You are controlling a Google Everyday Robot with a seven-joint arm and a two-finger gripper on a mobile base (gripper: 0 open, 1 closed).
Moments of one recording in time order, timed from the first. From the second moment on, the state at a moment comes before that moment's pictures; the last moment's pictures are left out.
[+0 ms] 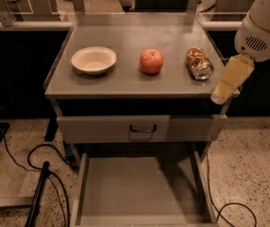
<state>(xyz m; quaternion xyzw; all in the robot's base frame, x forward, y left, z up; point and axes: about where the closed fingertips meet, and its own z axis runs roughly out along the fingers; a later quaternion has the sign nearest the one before) 0.515 -0.239 0.941 -0.42 0.90 -0.07 0.12</state>
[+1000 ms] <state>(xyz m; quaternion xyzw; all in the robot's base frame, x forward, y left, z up) 0.589 -0.213 0.918 -0.31 0.94 -0.07 0.12</state>
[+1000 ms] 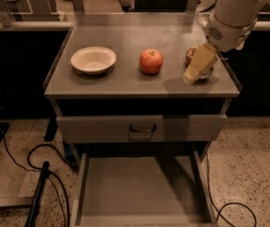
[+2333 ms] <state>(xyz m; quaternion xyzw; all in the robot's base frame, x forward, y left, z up) 0.687 -0.245 0.876 -0.12 0.98 -0.08 0.12</state>
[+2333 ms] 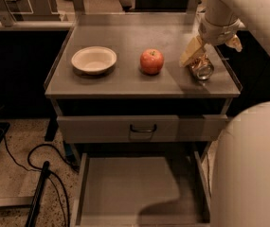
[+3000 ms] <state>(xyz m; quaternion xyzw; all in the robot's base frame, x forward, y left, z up) 0.719 -0.251 0.856 -0.08 0.99 -0.07 0.11</state>
